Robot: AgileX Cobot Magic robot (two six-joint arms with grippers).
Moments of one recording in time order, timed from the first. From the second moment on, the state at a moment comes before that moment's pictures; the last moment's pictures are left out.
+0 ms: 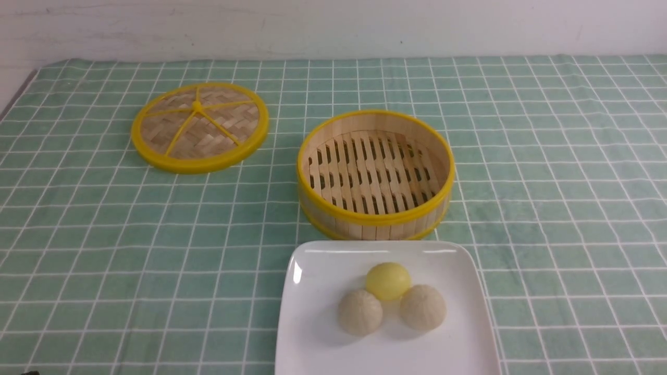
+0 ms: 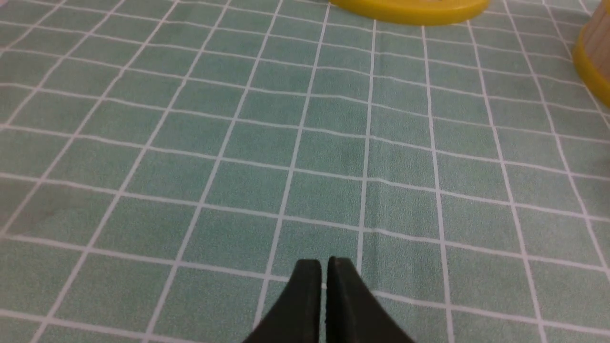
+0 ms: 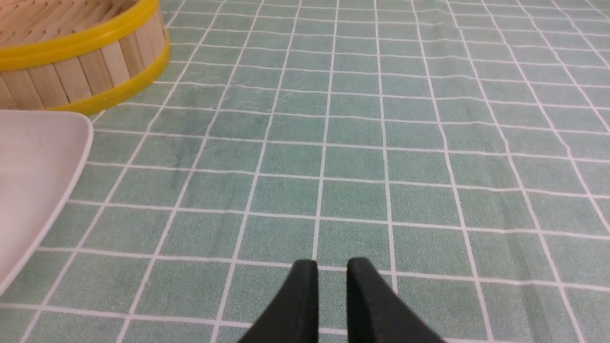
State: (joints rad) right arm 0.02 -0.01 0.01 0.09 0.39 -0.08; left arm 0.01 0.03 0.02 0.06 0.39 -0.18
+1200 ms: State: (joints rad) right arm 0.02 -0.01 0.01 0.09 0.39 -0.08; left arm 0.01 -0.01 0.02 0.09 0.39 -0.18
